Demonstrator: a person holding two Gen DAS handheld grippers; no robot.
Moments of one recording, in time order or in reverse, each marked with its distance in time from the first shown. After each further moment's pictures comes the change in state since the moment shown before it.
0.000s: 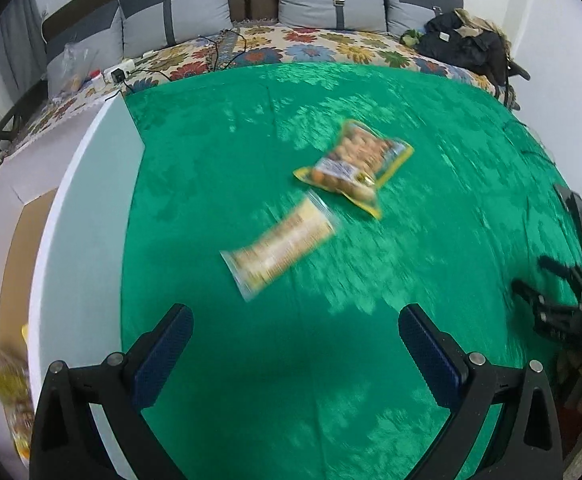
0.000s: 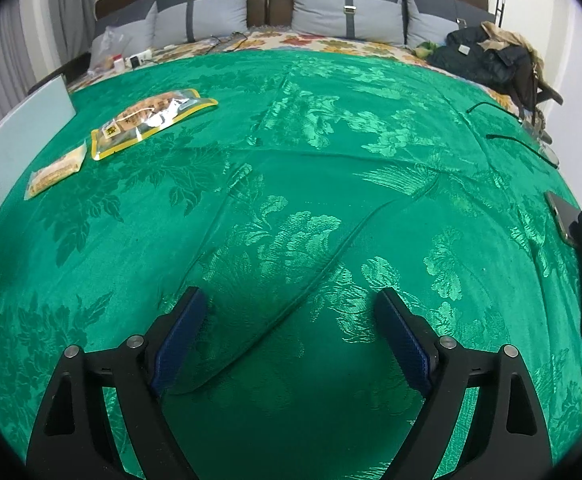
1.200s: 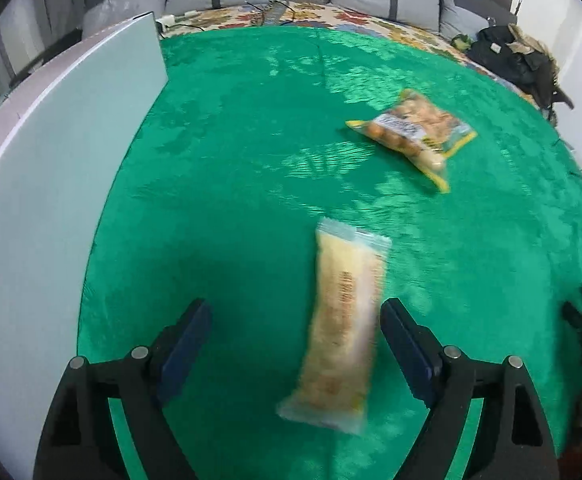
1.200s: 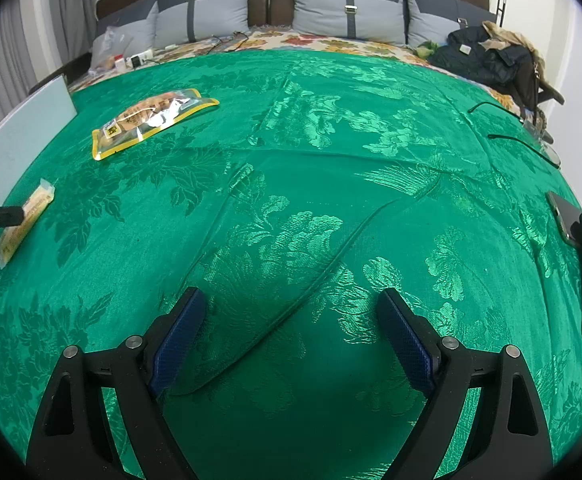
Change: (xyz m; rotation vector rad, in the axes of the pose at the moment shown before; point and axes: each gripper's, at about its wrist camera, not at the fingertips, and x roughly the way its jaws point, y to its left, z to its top) left arm 0.062 0.018 -0.035 -0.161 0.035 0.074; right arm 0.000 0.001 0.000 0.000 0.001 0.002
